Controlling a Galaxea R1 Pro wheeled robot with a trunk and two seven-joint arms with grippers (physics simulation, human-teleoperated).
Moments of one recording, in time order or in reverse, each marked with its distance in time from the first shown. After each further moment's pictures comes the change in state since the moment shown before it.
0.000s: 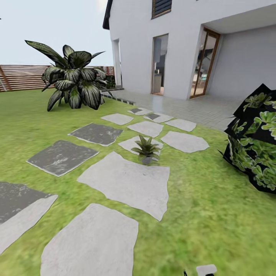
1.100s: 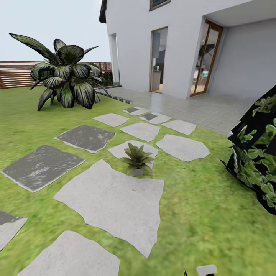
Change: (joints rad) left arm 0.000 -0.002 0.000 -0.001 0.000 0.000 0.000; right arm 0.000 -0.002 0.000 0.002 0.001 0.000 0.000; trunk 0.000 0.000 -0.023
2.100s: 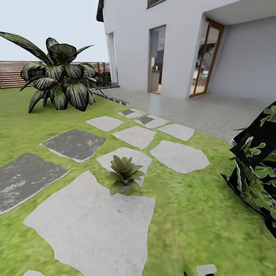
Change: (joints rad) left arm 0.000 0.000 0.000 0.000 0.000 0.000 0.000; right arm 0.000 0.002 0.000 -0.001 0.000 0.000 0.000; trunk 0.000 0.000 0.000
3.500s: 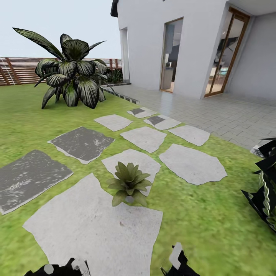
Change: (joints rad) left arm -0.212 0.046 -0.268 -0.021 -0.523 0.209 -0.580; right arm -0.010 -0.011 0.277 -0.259 0.364 0.095 0.176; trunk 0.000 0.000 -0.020
